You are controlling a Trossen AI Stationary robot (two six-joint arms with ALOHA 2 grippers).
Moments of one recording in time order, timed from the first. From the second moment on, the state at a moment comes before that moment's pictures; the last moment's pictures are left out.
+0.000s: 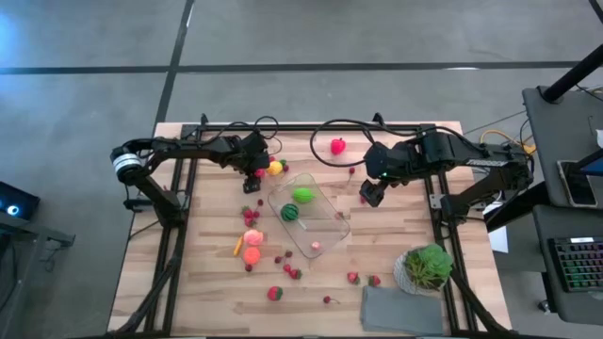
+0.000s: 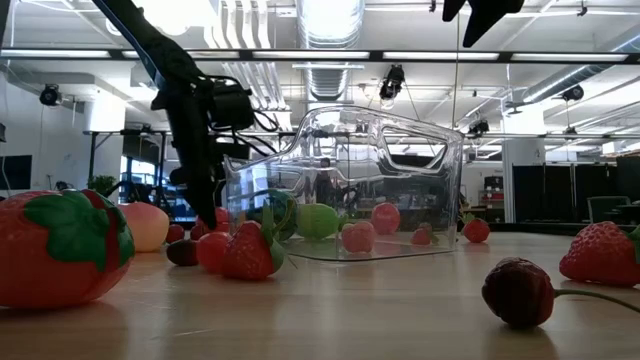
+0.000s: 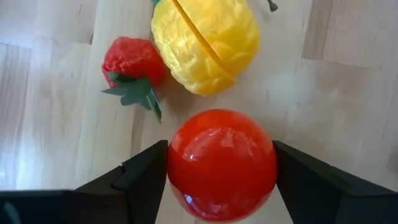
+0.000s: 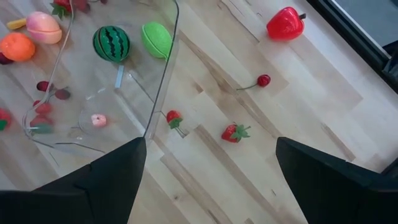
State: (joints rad) left arm 0.55 1.56 0.85 -0.47 -0.01 0.40; right arm 0.06 1.42 1.66 -1.43 0.26 0.70
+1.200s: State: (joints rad) left arm 0.18 1.42 0.97 -0.29 0.08 -0.13; right arm 0.02 1.42 1.64 -1.35 0.23 0.75
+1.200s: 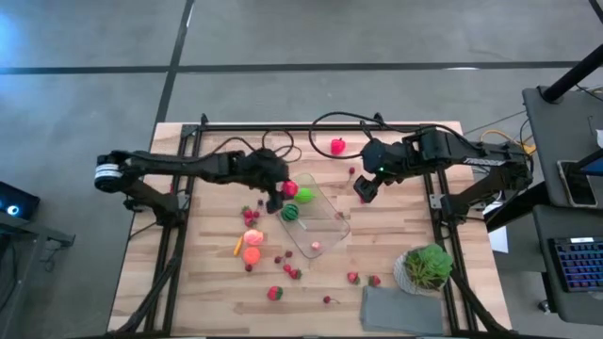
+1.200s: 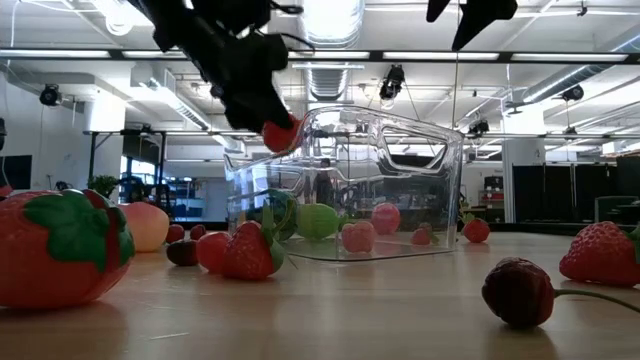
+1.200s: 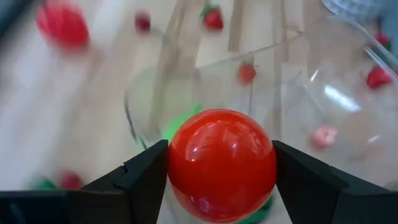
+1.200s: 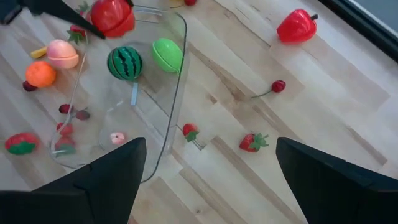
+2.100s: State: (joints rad) left arm 0.14 1.49 0.97 -0.21 0.07 -0.28; right arm 0.03 1.42 1.63 -1.34 0.31 0.70
